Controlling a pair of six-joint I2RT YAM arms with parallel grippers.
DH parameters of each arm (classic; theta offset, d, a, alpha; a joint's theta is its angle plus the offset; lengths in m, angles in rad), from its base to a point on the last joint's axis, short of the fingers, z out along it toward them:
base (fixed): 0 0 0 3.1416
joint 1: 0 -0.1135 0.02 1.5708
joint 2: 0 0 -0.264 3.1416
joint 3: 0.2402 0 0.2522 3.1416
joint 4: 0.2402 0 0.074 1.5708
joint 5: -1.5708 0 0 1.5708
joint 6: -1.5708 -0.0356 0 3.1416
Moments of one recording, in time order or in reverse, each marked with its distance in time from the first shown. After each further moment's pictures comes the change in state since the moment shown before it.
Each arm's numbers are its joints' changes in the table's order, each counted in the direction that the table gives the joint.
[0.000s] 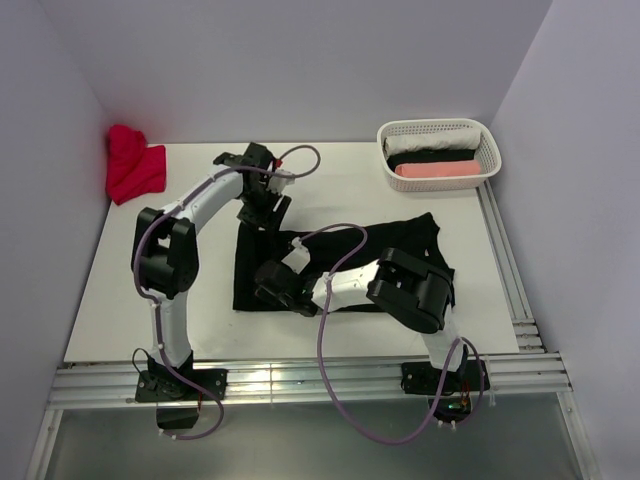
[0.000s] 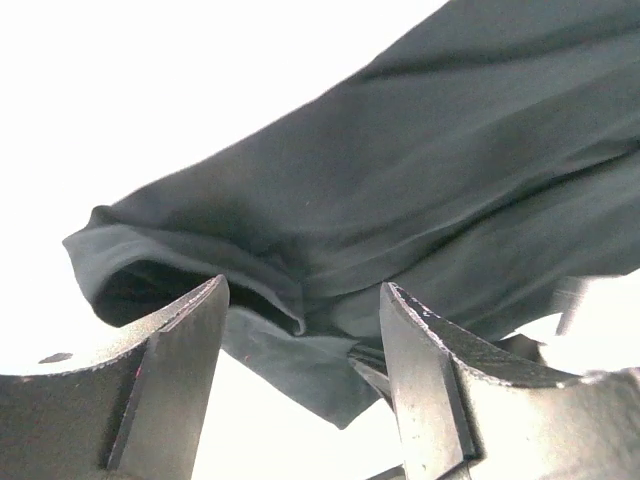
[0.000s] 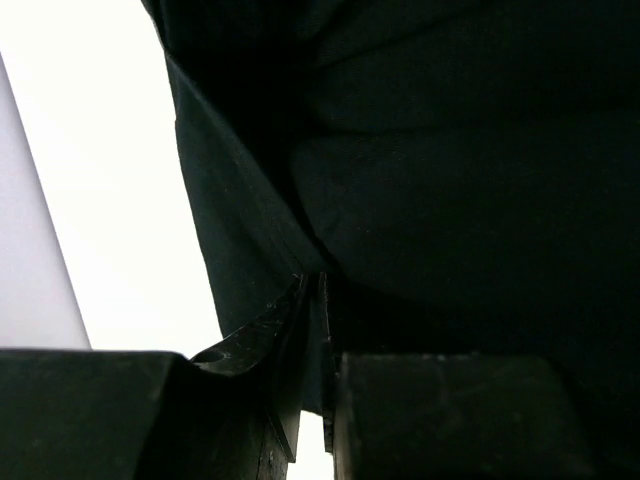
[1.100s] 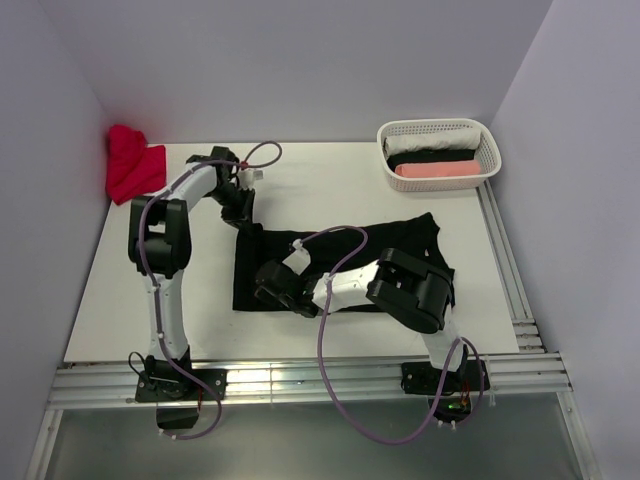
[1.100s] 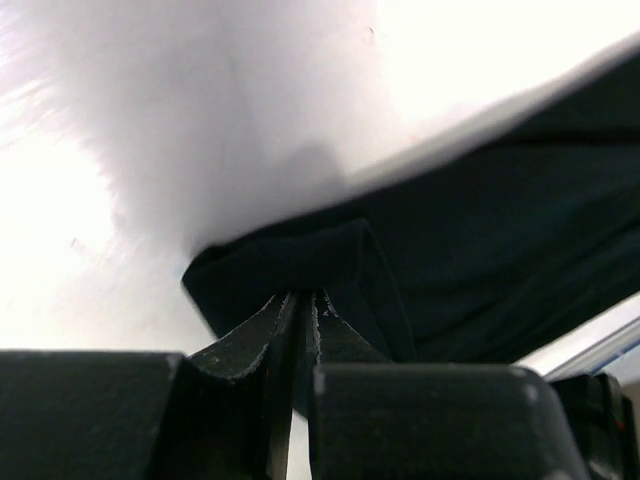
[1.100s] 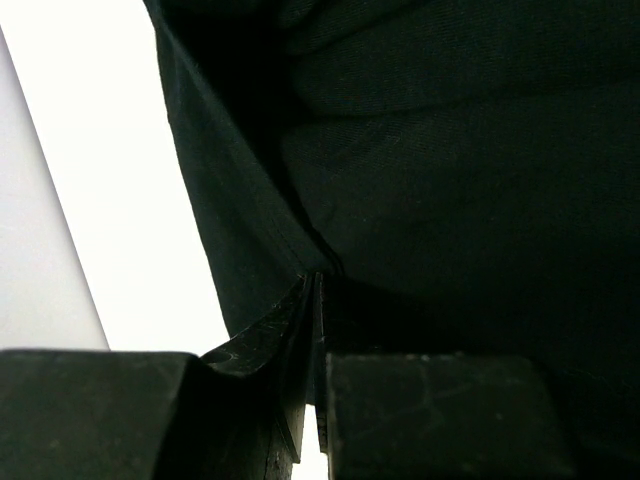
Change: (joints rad) left arm -0.232 0.151 0.046 -0.042 -0.233 0.006; right arm -0.002 0.000 -0.014 -0.019 0.023 -0.042
